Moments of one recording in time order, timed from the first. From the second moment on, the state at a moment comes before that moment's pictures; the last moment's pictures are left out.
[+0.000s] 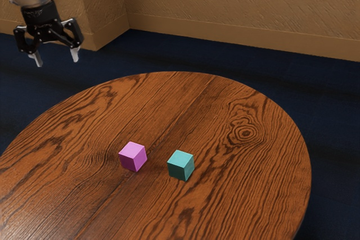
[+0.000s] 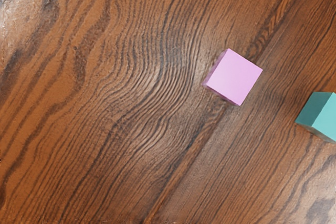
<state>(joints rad) -0.19 -0.23 0.28 -1.71 0.03 1.46 -0.51</state>
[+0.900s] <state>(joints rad) -0.32 -0.04 0.11 -2.06 -0.15 1.94 -1.14</state>
